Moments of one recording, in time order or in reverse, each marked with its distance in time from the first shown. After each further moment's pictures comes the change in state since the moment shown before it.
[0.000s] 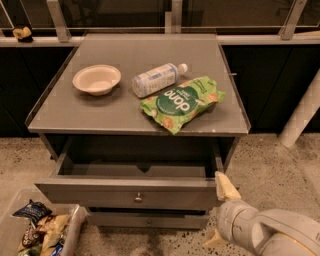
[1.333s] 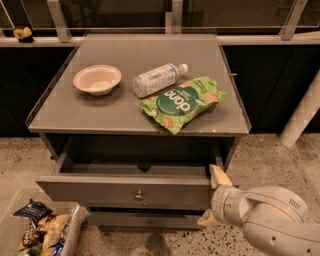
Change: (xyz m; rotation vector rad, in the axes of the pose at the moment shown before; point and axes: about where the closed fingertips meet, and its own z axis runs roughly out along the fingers) arm 0.017 -0.014 0.057 -0.085 0.035 -0.016
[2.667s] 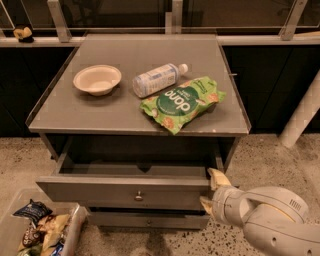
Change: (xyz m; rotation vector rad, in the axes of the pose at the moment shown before) arm 0.000 0.000 0.000 0.000 0.000 0.000
